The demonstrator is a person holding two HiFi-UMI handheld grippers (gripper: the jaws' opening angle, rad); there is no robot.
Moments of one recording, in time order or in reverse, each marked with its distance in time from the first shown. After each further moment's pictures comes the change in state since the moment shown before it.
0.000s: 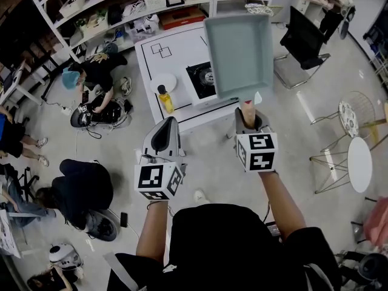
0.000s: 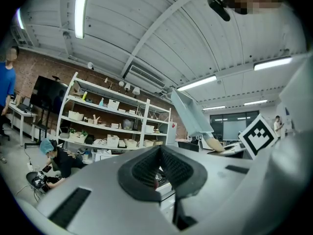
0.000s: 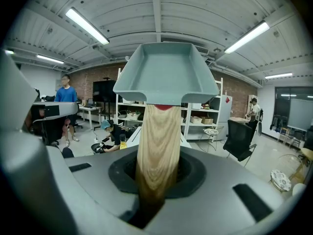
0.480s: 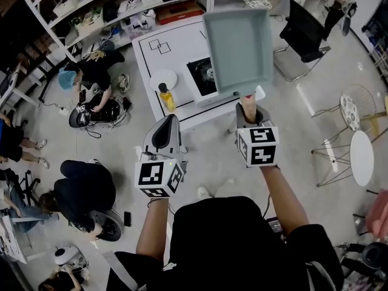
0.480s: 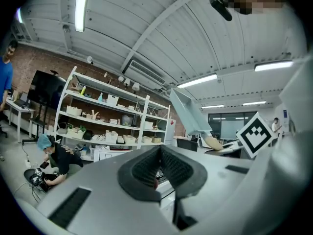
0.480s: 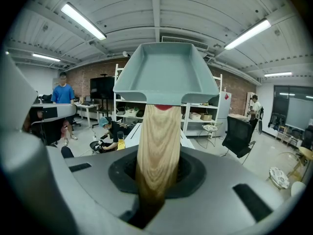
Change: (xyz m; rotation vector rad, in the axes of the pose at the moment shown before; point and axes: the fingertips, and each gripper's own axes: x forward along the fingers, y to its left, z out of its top) left arm 0.020 0.025 -0.015 -0.023 0.041 -0.024; right arm 0.031 0.005 -0.005 0.008 0.051 -0.018
